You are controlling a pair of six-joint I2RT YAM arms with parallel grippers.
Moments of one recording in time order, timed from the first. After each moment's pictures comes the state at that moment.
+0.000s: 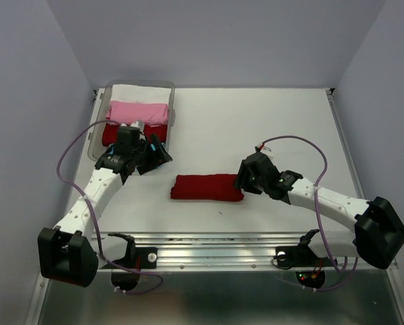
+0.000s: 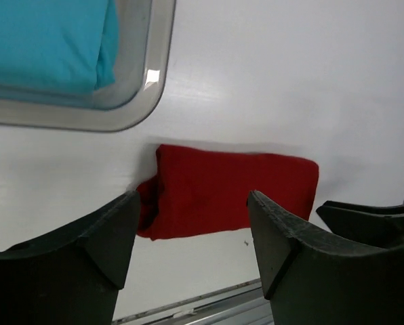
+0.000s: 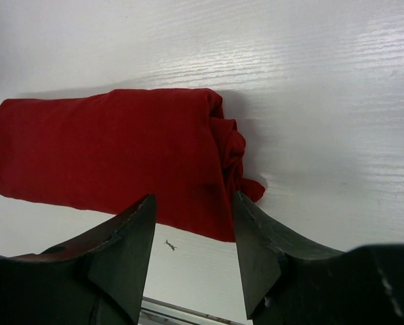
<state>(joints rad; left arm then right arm) -0.23 1.16 0.97 -0.54 0.18 -0.62 0.74 1.26 0.73 -0.32 0.22 0.88</state>
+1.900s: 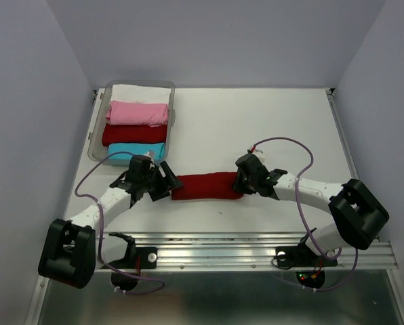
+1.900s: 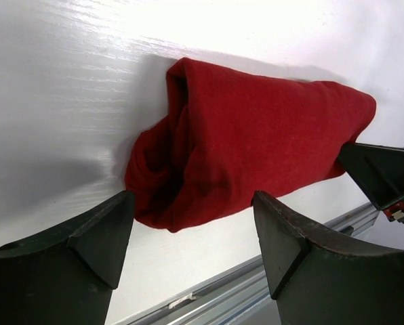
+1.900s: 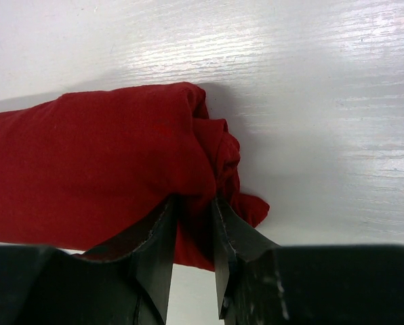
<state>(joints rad) -0.31 1.13 0.48 -0.20 0.31 -0.81 0.74 1.45 0.74 -0.21 0.22 0.87</state>
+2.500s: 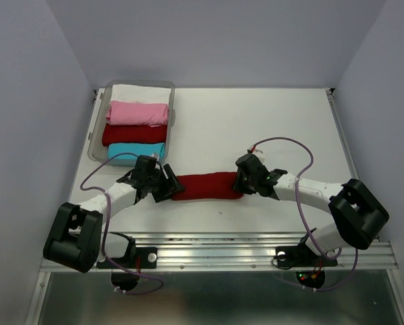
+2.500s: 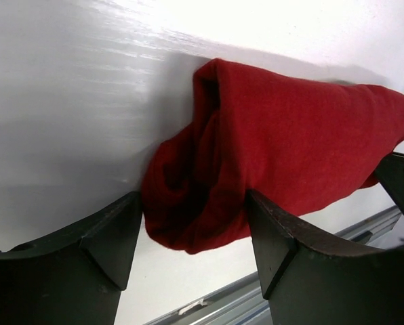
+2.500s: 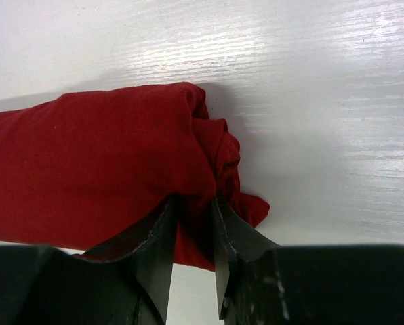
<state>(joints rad) -0.34 1.25 0.49 -0.18 0.28 -0.81 0.74 1.46 0.74 -0.21 0.21 0.87</state>
